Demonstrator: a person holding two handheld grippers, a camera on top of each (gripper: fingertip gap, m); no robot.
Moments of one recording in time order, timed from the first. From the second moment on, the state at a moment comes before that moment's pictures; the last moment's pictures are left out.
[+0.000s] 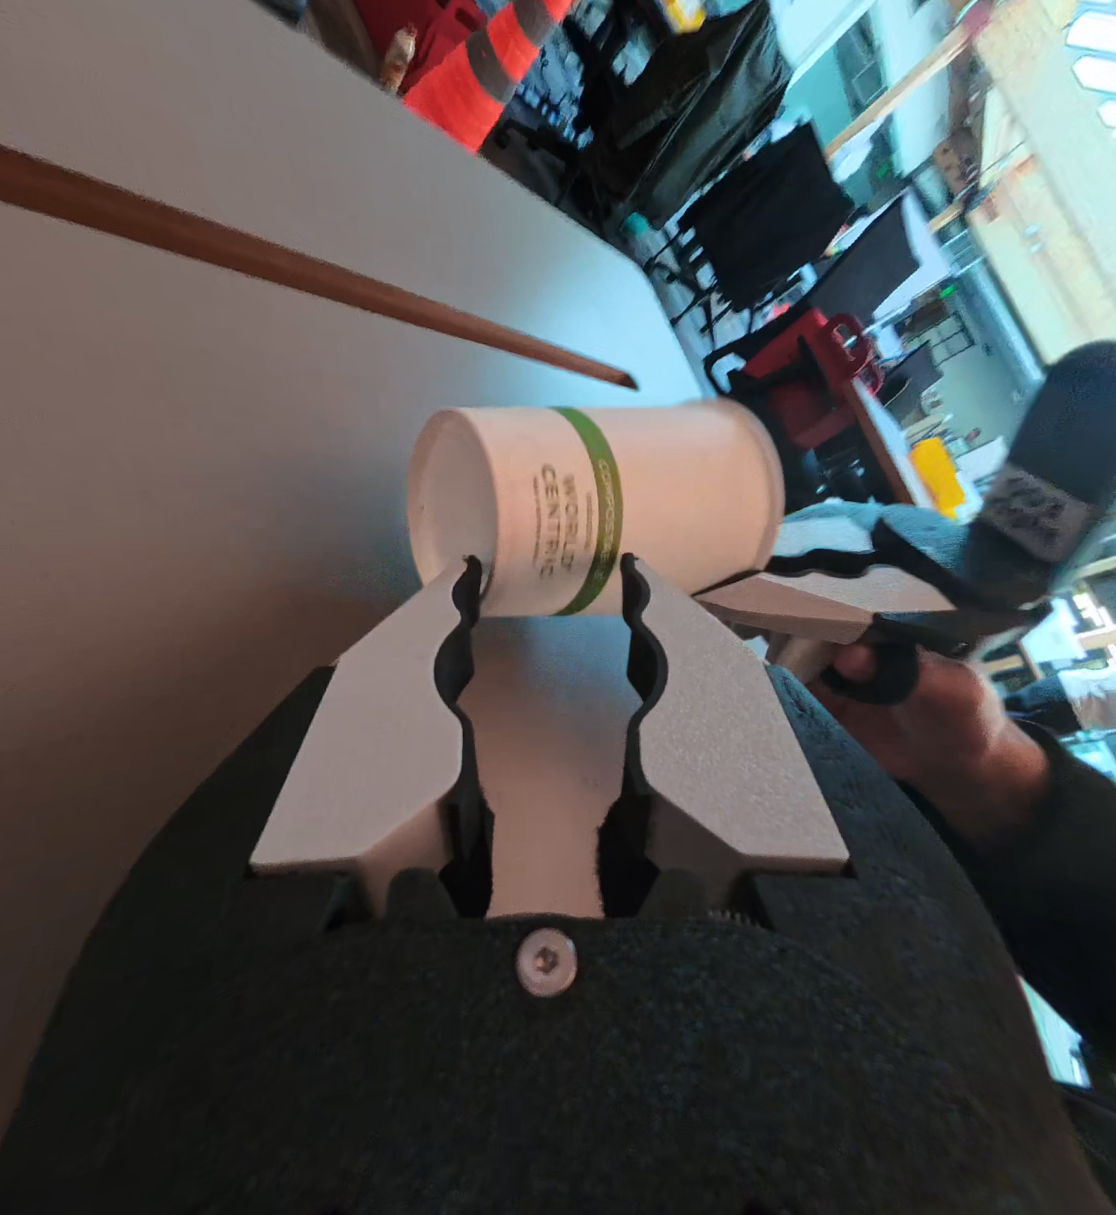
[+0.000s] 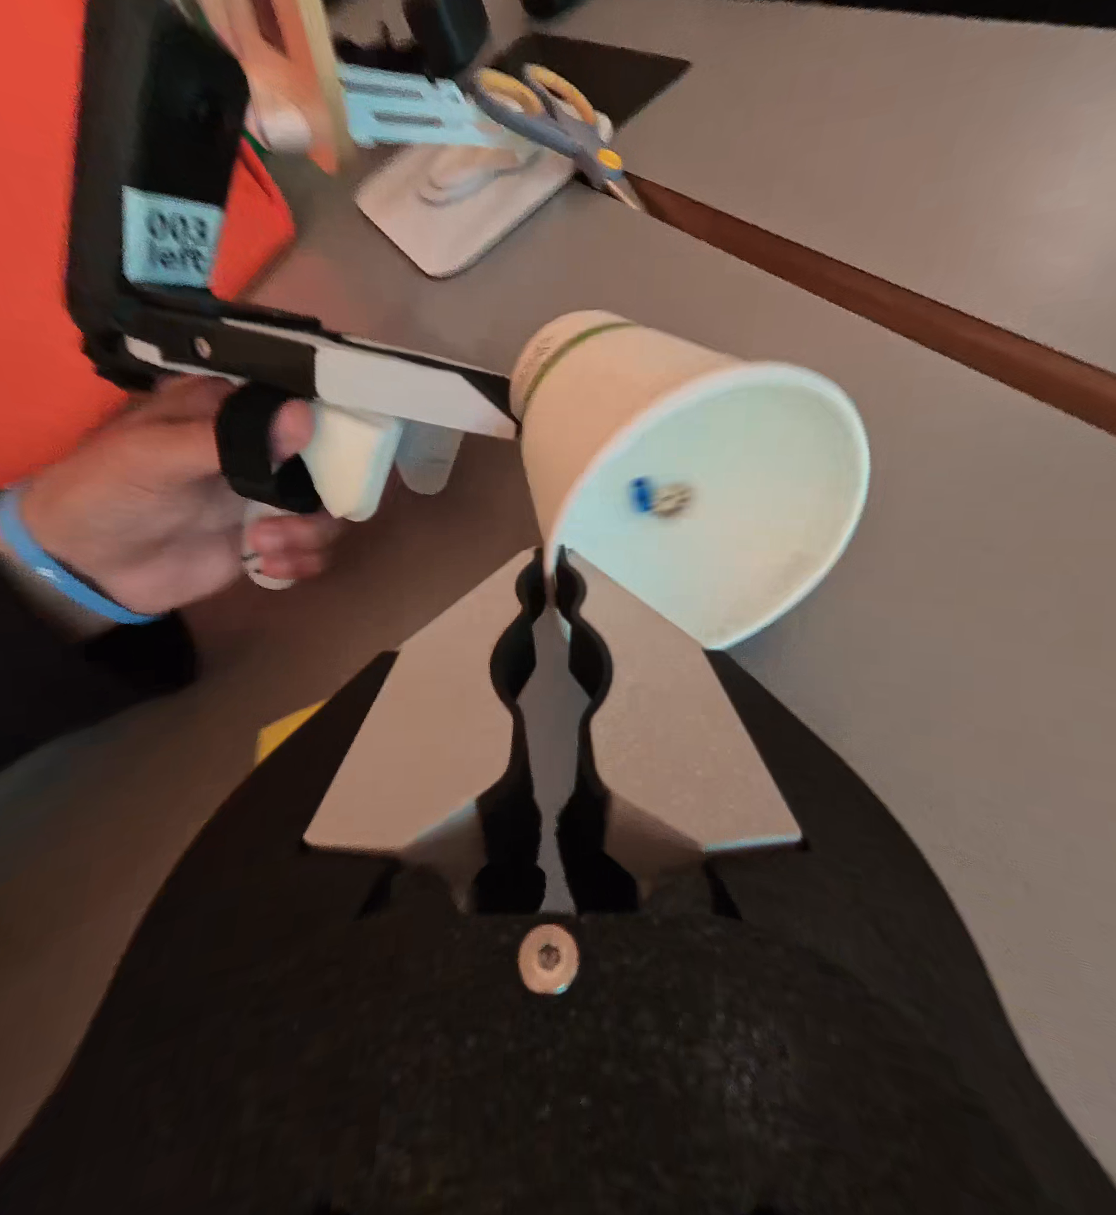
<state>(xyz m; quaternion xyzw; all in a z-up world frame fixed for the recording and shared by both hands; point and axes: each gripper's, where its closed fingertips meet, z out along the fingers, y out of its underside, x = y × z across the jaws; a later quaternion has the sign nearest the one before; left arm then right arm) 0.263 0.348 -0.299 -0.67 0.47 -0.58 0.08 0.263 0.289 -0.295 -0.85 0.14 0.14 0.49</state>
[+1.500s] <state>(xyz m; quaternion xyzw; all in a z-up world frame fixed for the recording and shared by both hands) 0.143 0.308 -0.173 -0.50 0.16 -0.84 -0.12 0.149 0.238 -0.192 -0.73 0.06 0.15 0.67</state>
